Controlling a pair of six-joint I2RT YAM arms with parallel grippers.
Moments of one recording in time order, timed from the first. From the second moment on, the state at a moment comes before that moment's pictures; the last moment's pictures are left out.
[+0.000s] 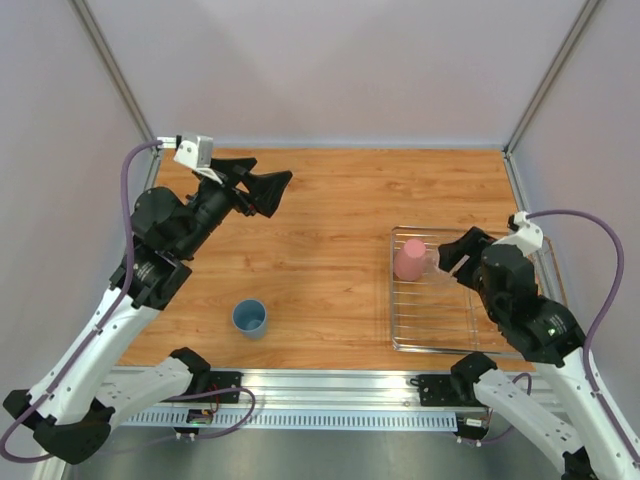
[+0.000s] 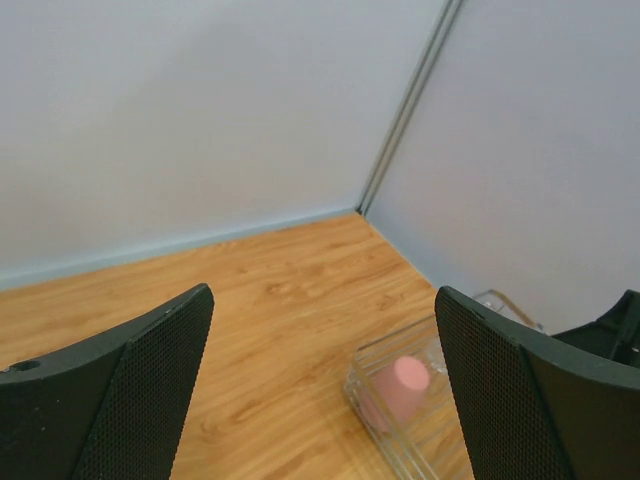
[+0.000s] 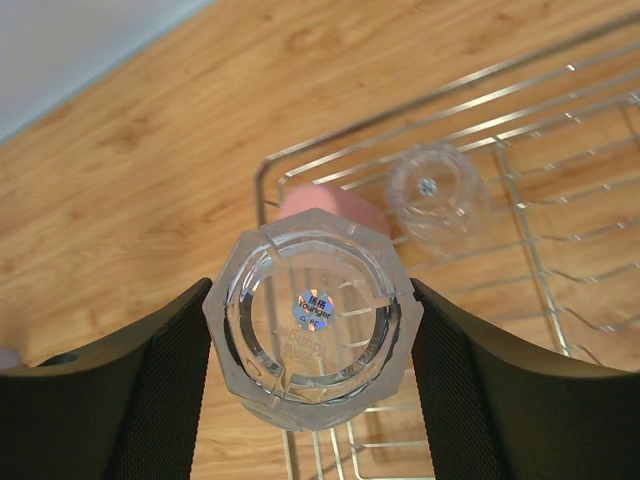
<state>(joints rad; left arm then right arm) -0.59 0.93 1.22 -0.07 0.03 -0.32 0.53 0.64 1.00 -0.81 0.49 0.72</state>
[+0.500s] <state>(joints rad) -0.59 0.89 1.08 -0.14 0.01 -0.33 0.54 0.61 0.74 -0.88 0.57 0.77</state>
